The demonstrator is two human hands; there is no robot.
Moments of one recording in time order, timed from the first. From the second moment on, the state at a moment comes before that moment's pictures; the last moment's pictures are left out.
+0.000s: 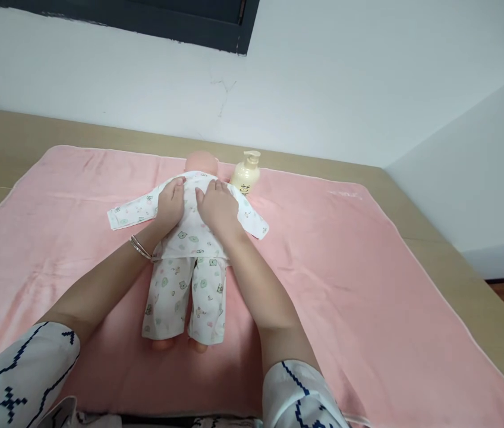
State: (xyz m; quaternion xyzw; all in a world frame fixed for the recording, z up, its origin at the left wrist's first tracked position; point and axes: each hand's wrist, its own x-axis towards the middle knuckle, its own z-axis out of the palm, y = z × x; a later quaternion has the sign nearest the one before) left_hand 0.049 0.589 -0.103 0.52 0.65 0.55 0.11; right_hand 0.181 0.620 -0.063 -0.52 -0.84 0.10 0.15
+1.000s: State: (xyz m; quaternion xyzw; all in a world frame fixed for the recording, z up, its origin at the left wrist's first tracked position) left_hand 0.050 0.590 -0.106 0.61 0.68 0.39 -0.02; right_hand 0.183 0.625 -0.062 -0.45 -0.87 0.07 0.17
